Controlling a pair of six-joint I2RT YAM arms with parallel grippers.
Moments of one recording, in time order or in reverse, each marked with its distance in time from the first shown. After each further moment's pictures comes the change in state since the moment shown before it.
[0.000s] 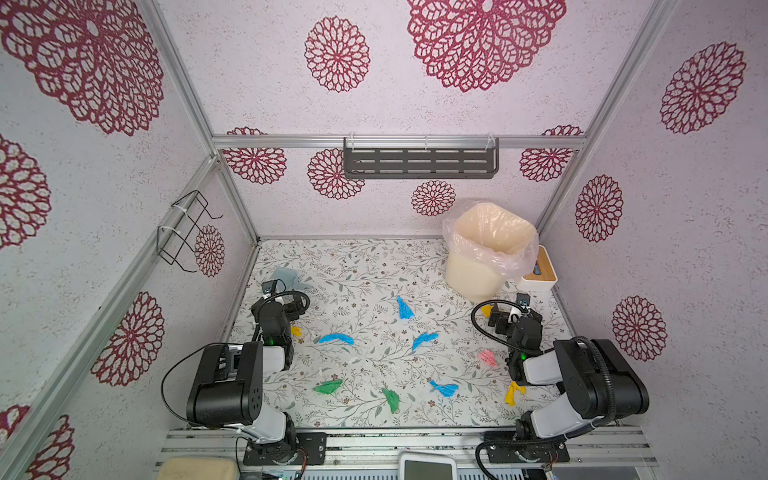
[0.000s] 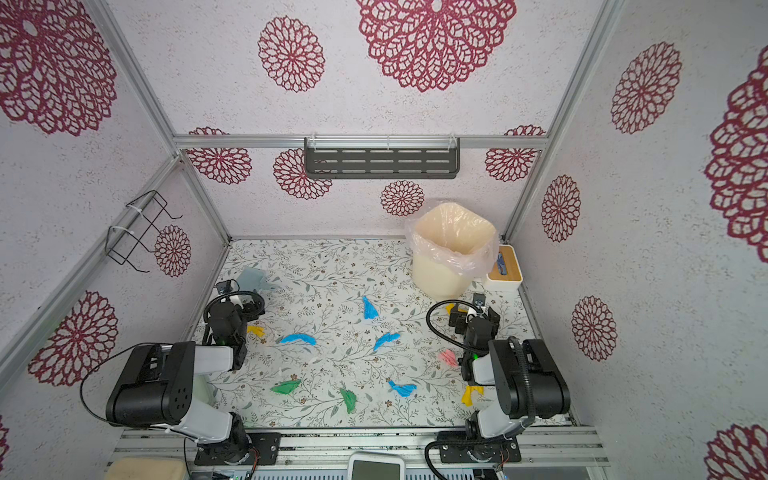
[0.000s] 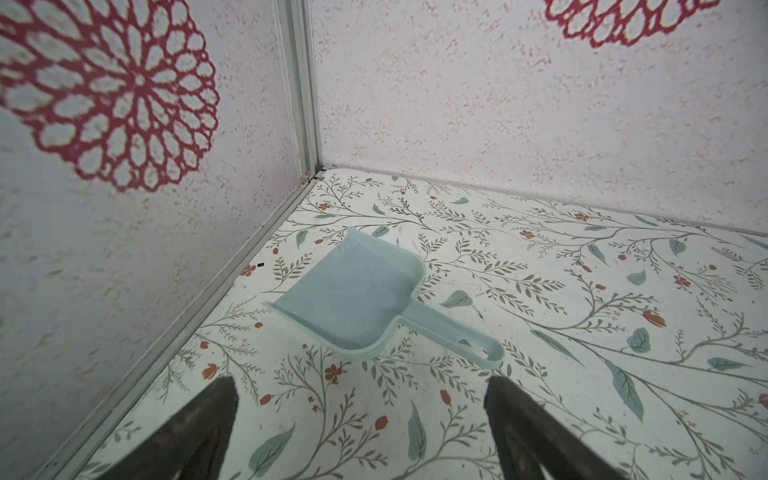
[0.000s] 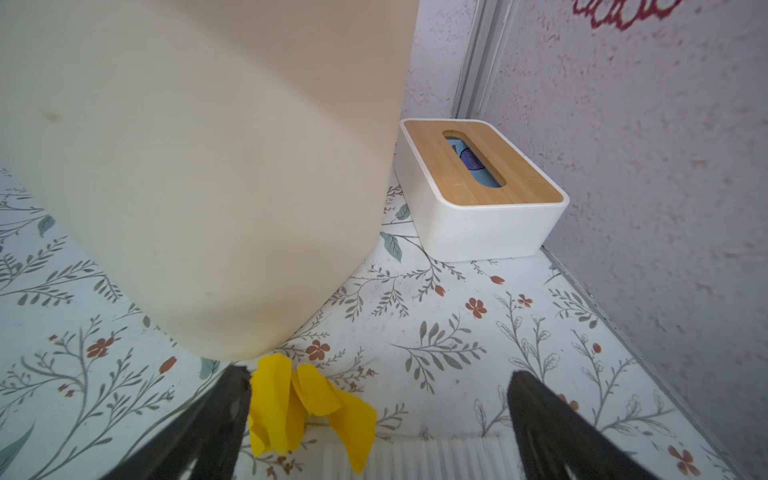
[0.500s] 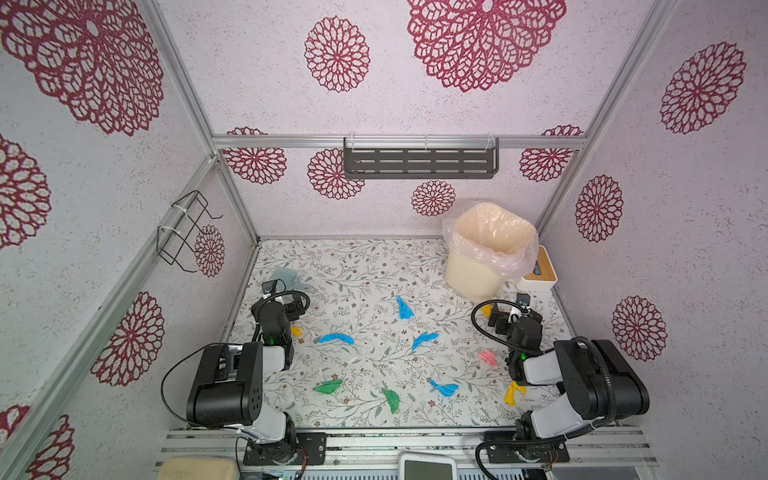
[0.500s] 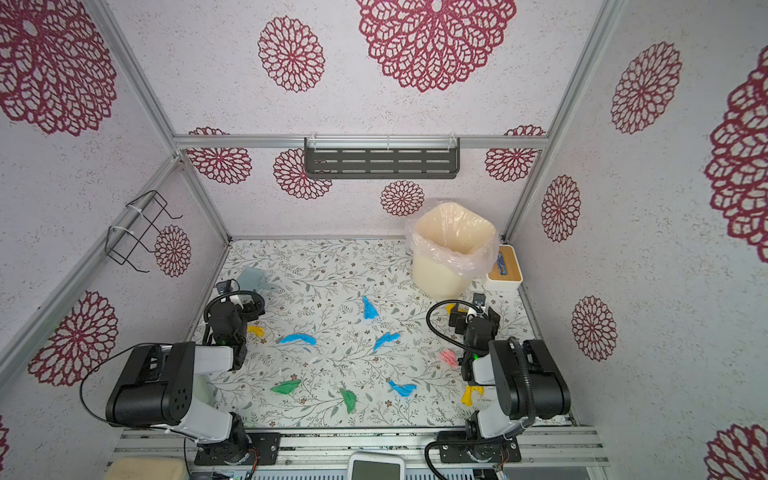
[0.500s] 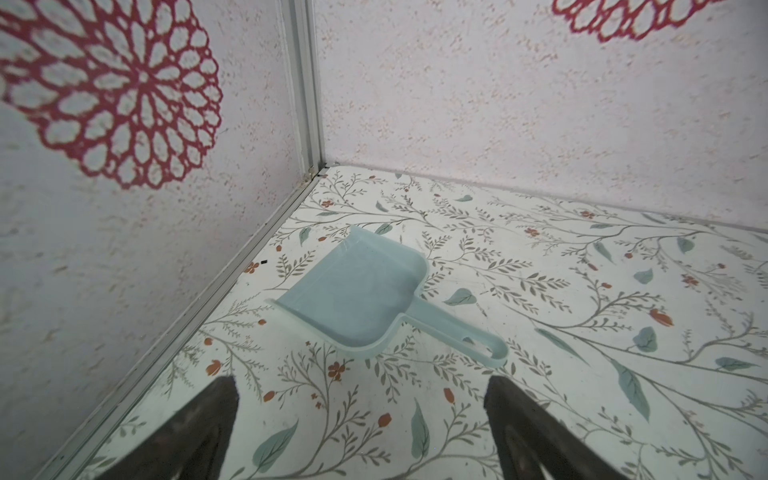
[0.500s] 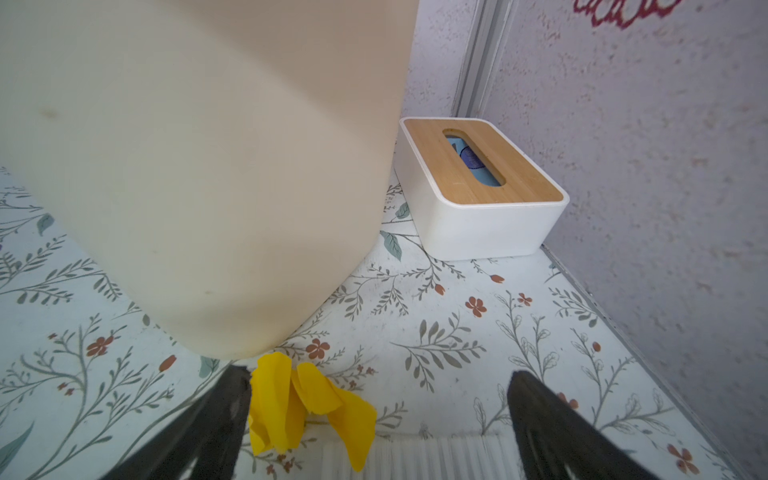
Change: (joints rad) left arm -0.009 -0.019 0.013 -0.058 -0.030 0.000; right arm 0.000 -0.024 0.000 -0.035 0.002 0.000
